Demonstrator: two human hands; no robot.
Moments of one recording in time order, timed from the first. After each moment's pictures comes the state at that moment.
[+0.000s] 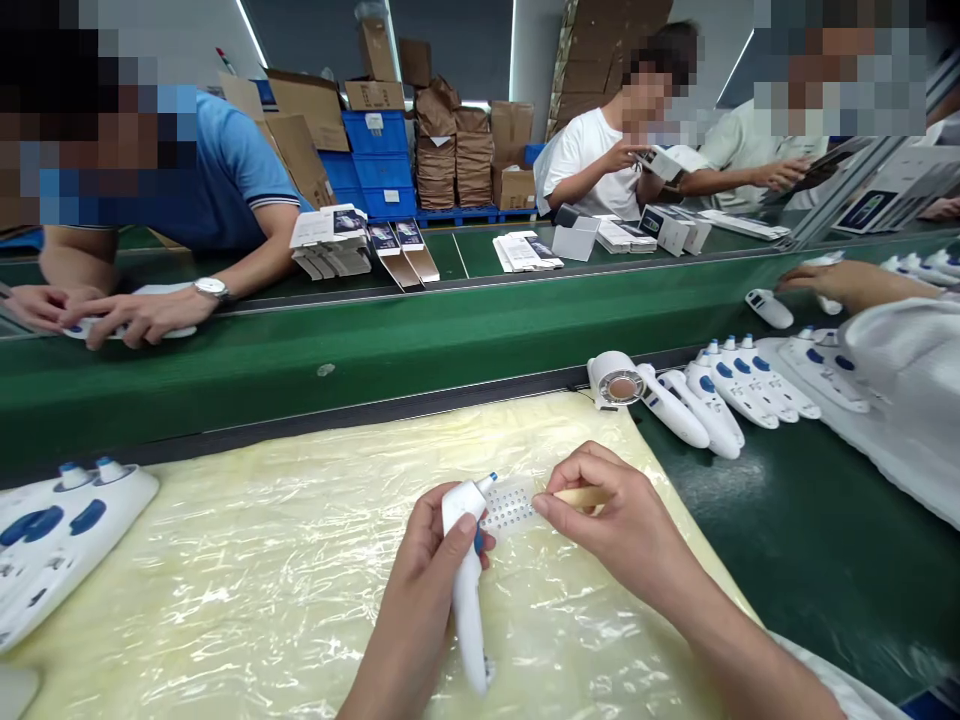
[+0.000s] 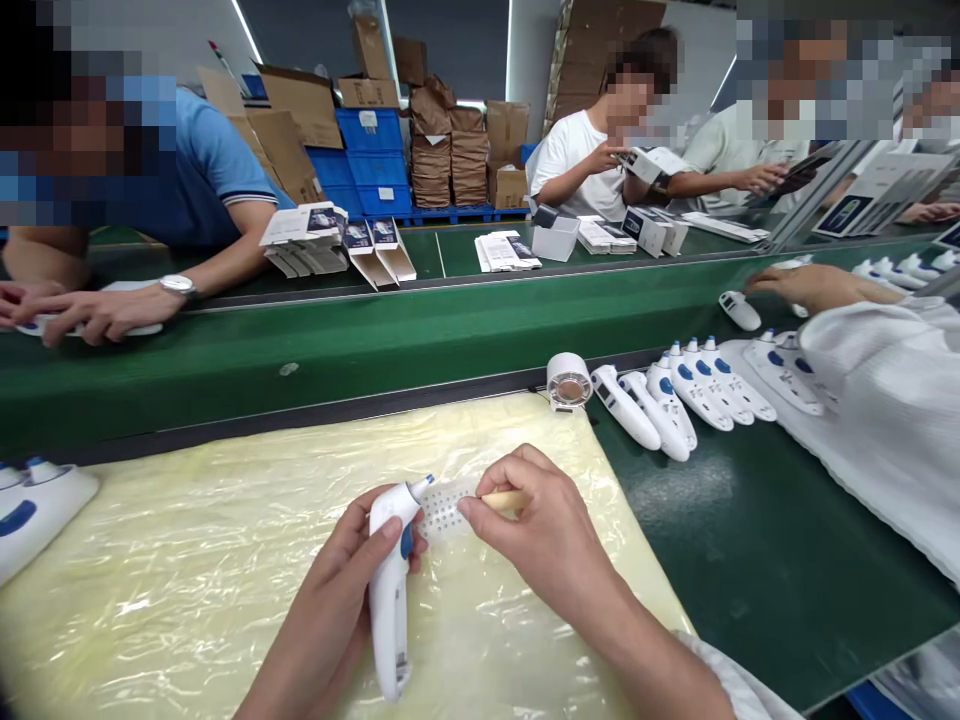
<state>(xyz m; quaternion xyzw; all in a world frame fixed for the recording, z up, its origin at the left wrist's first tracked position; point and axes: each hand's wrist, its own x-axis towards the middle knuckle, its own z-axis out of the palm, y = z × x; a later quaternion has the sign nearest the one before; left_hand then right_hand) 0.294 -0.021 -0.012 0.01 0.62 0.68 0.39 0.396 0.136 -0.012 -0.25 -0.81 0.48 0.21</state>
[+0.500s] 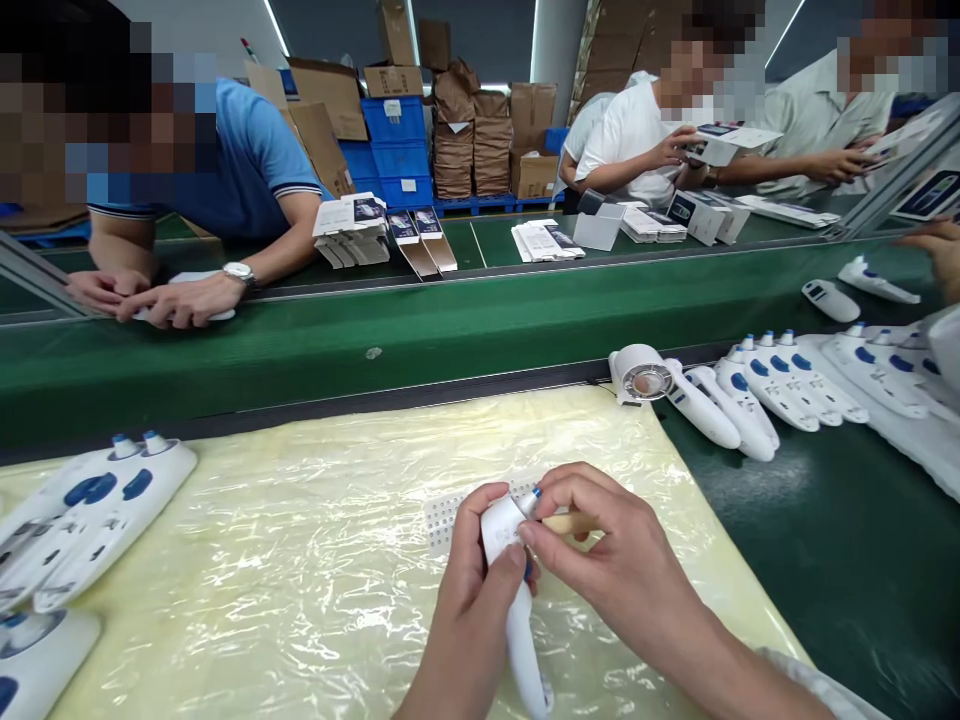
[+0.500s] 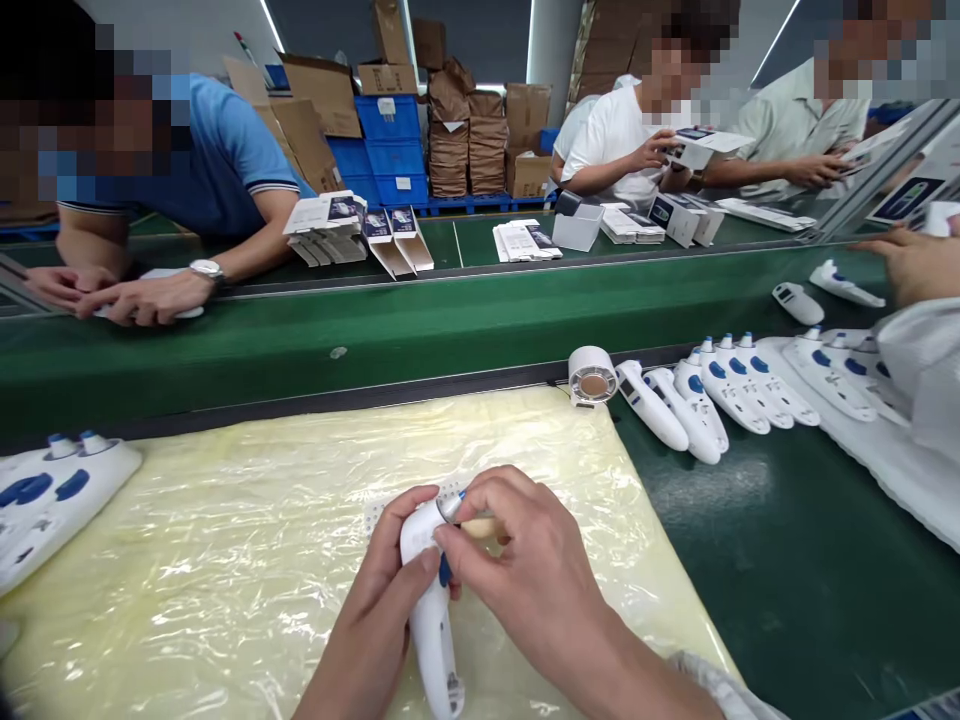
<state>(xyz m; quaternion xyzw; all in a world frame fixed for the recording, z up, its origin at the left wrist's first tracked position) 0.321 -0.022 -0.013 0.05 0.61 0.68 0.40 0.392 0.105 -0.008 -0.20 -0.81 0.51 0.19</state>
